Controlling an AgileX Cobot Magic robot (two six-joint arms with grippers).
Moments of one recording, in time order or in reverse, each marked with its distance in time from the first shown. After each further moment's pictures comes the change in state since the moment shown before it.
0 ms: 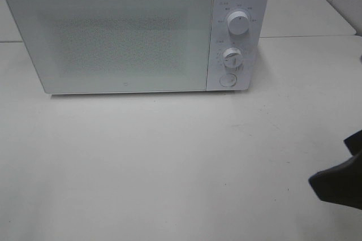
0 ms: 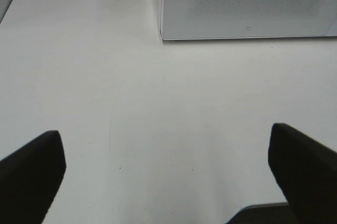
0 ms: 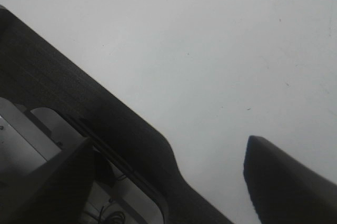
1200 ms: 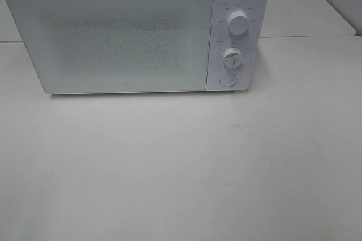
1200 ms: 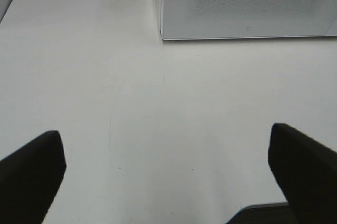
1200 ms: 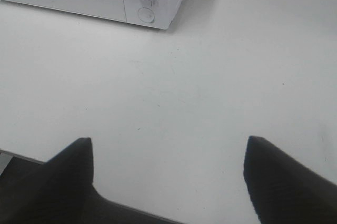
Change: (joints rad) left arm 0.000 0.000 0.000 0.000 0.000 0.000; right arm -0.214 -0.717 -0.010 -0.245 0.278 0.194
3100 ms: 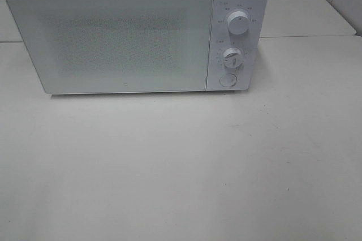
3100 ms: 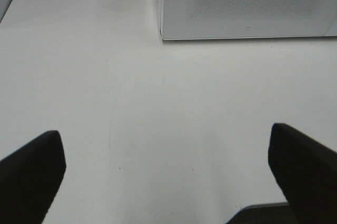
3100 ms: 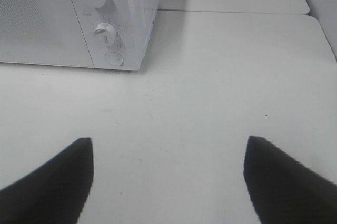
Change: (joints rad) left arm 0.000 0.000 0.000 0.000 0.000 0.000; right arm -0.177 0.215 0.081 0.025 -0.363 0.015
